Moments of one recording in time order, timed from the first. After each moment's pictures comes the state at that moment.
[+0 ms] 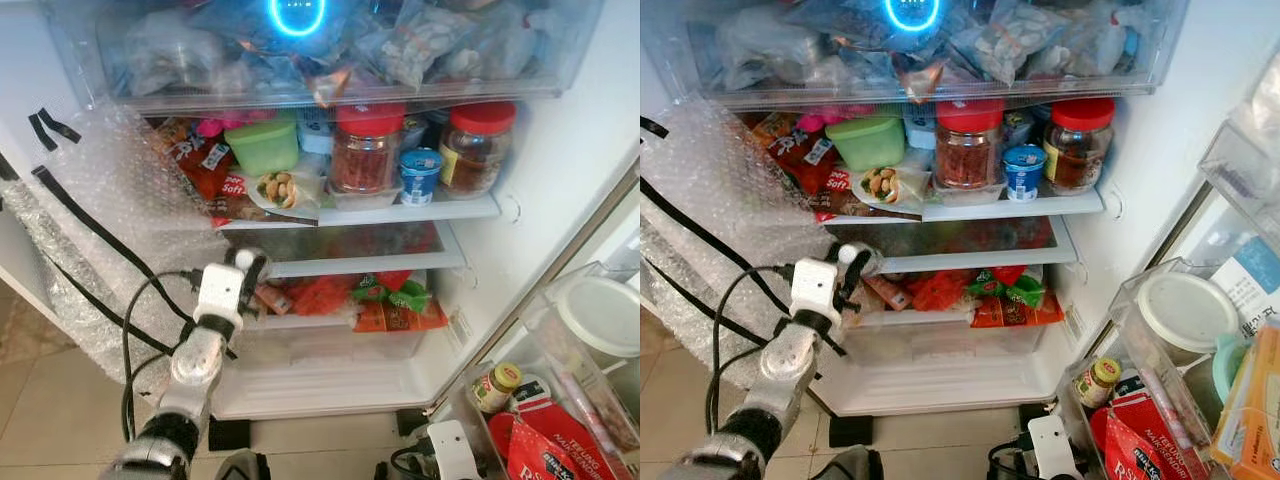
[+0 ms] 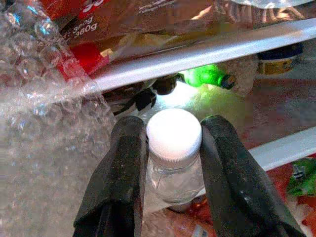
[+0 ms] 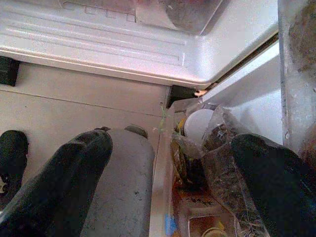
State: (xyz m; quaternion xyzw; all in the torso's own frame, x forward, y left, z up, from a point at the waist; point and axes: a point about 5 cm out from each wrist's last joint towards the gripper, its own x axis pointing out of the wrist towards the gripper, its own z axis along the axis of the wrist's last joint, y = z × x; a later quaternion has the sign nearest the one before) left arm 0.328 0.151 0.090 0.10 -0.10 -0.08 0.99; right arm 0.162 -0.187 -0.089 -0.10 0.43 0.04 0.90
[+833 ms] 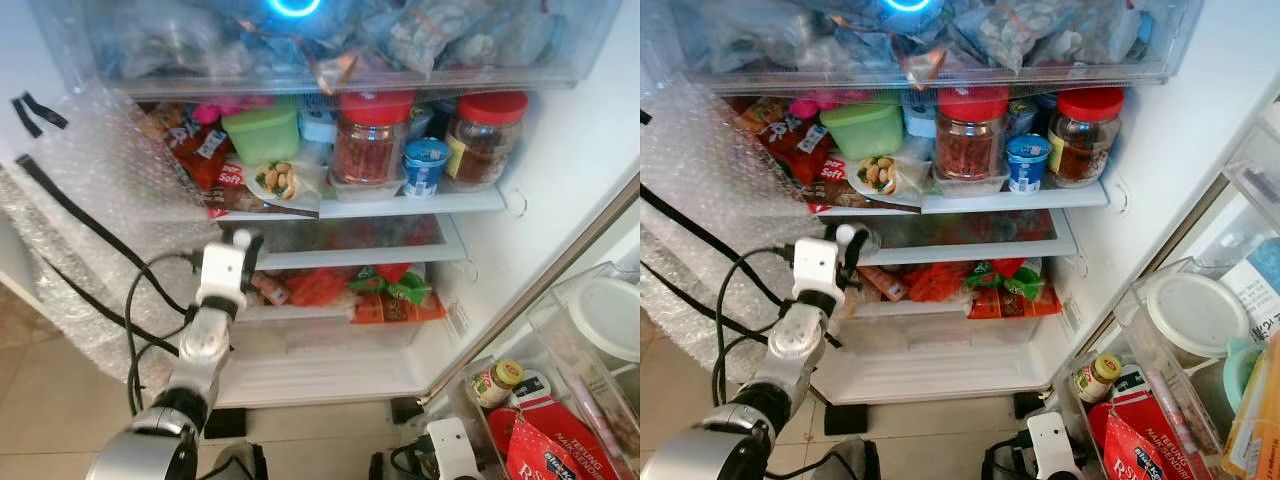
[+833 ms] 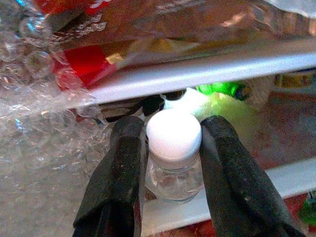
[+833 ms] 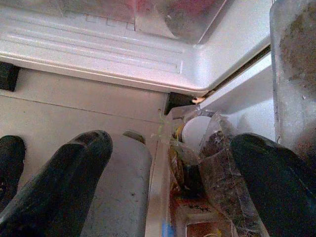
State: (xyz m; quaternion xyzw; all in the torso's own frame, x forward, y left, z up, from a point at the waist) left arm 0.345 0.146 0.107 0.07 -0.12 -0.04 0.99; right arm 0.163 -0.187 -0.085 -0.10 0.40 0.04 0.91
